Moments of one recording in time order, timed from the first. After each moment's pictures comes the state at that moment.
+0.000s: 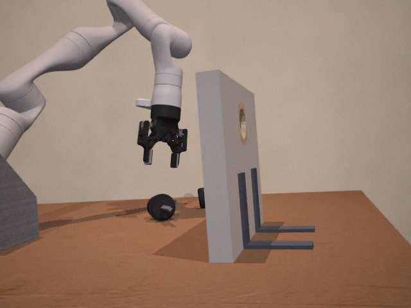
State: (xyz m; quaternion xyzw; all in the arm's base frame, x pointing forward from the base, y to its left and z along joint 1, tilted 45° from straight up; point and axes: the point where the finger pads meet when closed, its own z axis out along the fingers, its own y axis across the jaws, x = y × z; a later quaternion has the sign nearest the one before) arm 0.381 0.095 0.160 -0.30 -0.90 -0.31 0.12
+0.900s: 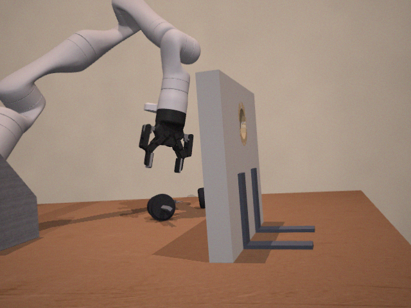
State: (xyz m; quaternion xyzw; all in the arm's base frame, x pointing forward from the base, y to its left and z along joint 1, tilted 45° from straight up) arm 0.386 0.103 0.154 -0.37 -0.87 -0.28 0.17
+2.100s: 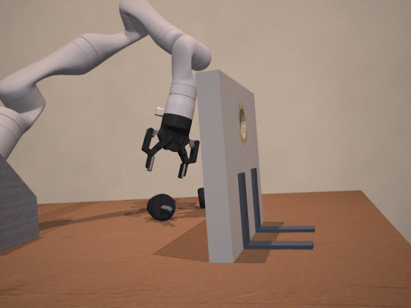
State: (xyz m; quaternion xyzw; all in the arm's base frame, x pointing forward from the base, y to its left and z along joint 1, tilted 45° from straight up) arm 0.391 0.112 0.148 -0.45 -0.83 -0.23 0.22
